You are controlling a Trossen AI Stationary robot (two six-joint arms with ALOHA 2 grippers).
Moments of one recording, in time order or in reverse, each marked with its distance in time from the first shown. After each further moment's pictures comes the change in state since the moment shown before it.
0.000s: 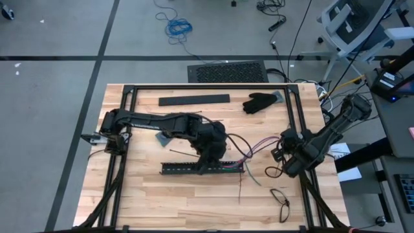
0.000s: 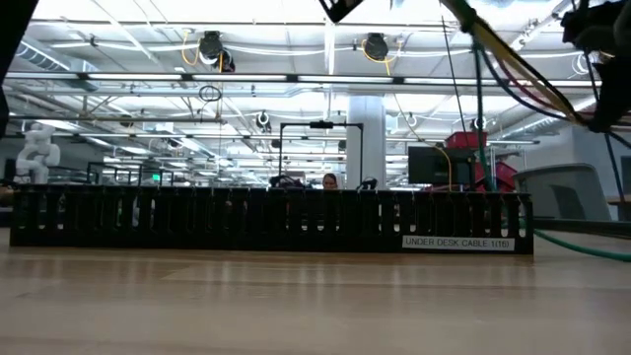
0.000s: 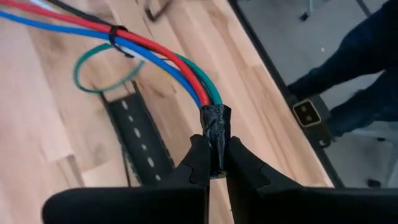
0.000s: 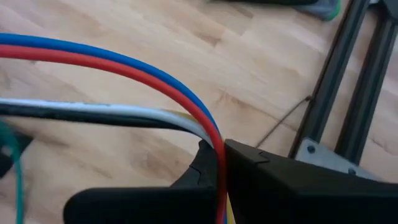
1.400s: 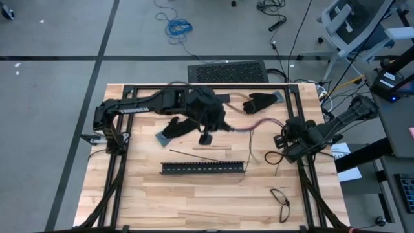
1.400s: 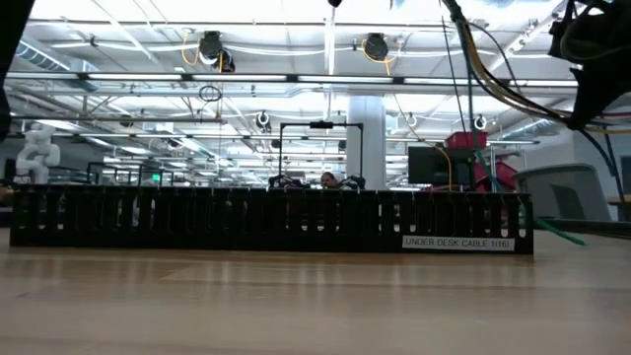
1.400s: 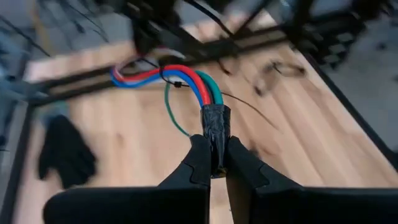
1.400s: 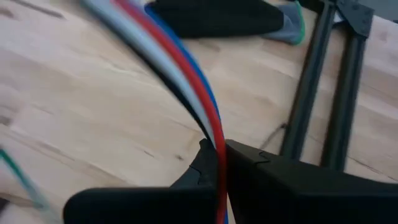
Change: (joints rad) left arm 0.197 -0.112 0.002 0.215 -0.159 0.096; right arm -0.184 -0.181 -0.049 -0.031 0.111 -0.093
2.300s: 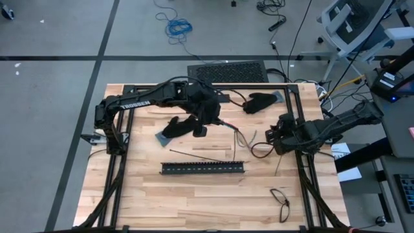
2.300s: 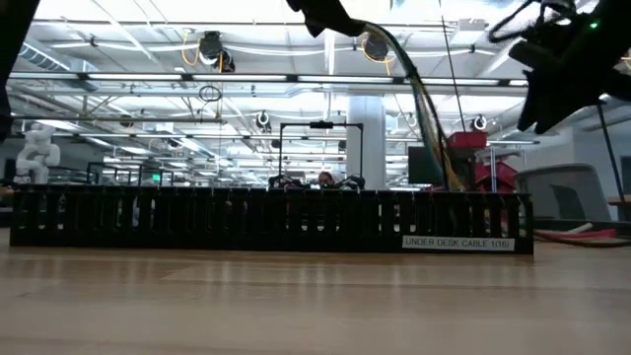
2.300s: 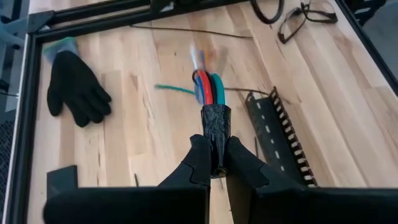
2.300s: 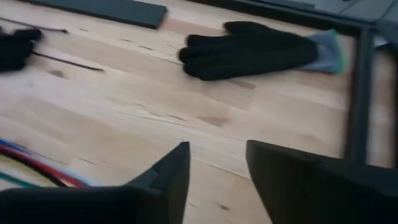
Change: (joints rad) left arm 0.096 0.006 -0.001 -0.197 0.001 0.053; right arm -0.200 -0.024 -0.054 0.319 0.130 -0.230
